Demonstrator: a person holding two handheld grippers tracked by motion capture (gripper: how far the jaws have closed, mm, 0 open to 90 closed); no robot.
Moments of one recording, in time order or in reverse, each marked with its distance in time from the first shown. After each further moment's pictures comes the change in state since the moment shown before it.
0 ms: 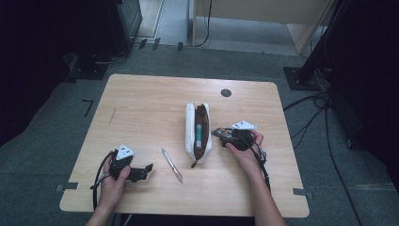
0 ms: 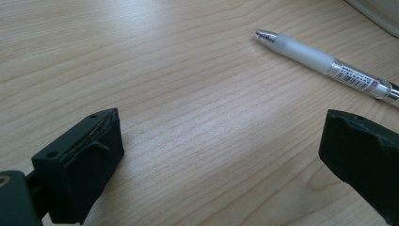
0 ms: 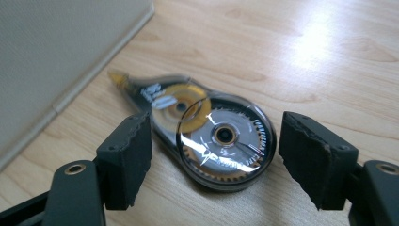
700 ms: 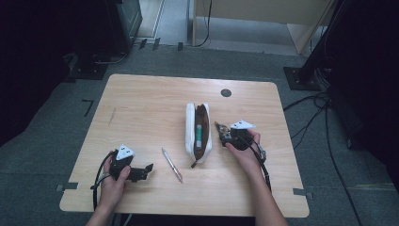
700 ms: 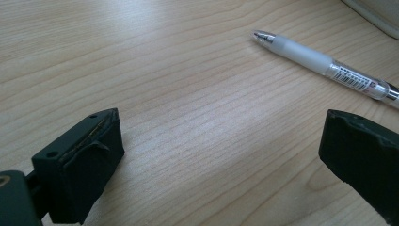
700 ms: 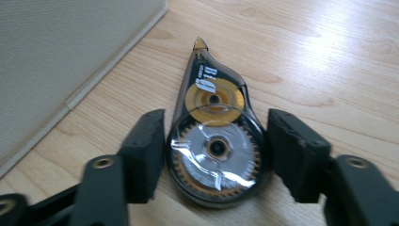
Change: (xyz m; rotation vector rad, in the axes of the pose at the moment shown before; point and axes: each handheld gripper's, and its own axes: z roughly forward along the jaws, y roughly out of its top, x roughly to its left) left arm 0.000 0.000 0.000 -0.003 -0.005 0.002; right arm 0.001 0.002 0.002 0.011 0.042 -0.018
